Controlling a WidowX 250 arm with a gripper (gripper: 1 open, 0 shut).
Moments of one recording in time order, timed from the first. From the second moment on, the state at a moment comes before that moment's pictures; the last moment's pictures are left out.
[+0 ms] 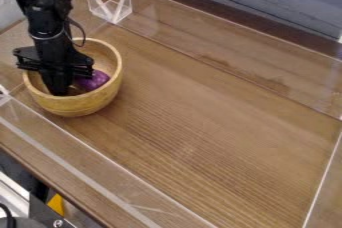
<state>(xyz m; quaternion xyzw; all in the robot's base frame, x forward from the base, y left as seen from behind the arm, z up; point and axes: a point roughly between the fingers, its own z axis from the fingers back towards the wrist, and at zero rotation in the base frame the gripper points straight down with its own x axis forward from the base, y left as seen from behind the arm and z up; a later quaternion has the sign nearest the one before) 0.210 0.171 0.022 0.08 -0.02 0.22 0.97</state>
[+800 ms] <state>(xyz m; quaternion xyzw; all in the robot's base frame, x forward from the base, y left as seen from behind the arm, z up) 0.208 0.167 0.020 0.11 -0.04 0.23 0.97</state>
